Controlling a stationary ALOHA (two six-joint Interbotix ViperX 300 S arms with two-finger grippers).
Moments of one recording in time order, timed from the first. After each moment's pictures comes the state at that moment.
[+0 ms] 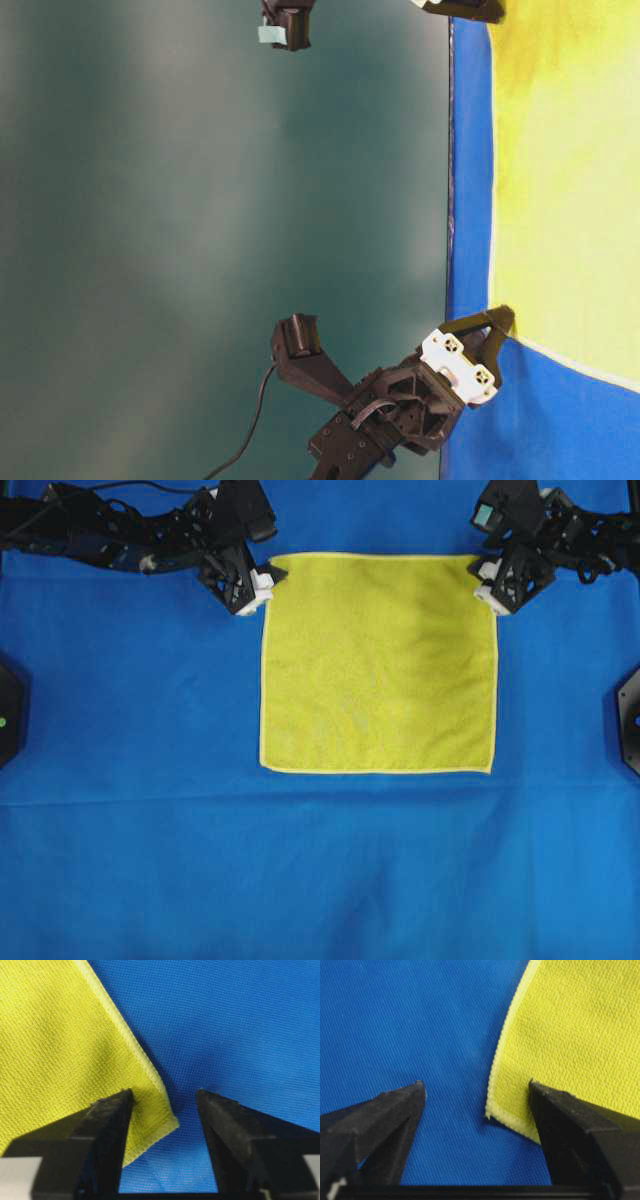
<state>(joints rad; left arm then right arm) 0.52 0.28 0.63 -0.02 -0.13 0.15 -0.71 -0.05 0.93 -0.15 0.06 0.00</state>
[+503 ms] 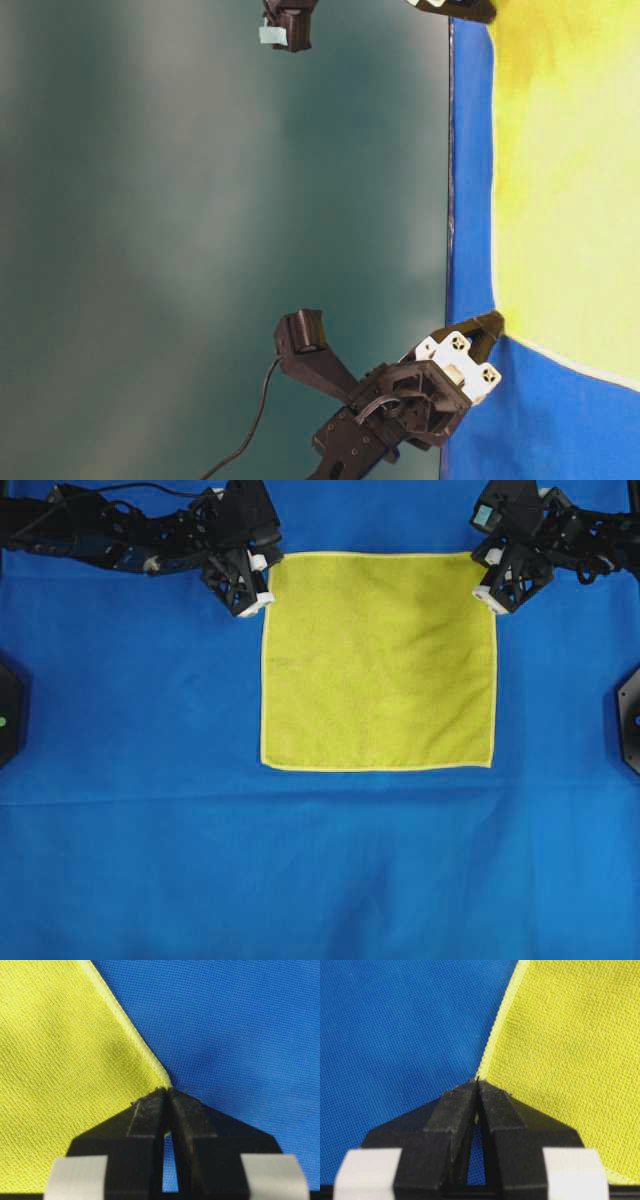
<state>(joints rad) 0.51 0.29 0.62 -0.02 -0.13 0.19 -0.71 -0.05 0.94 -0.15 0.04 0.00</state>
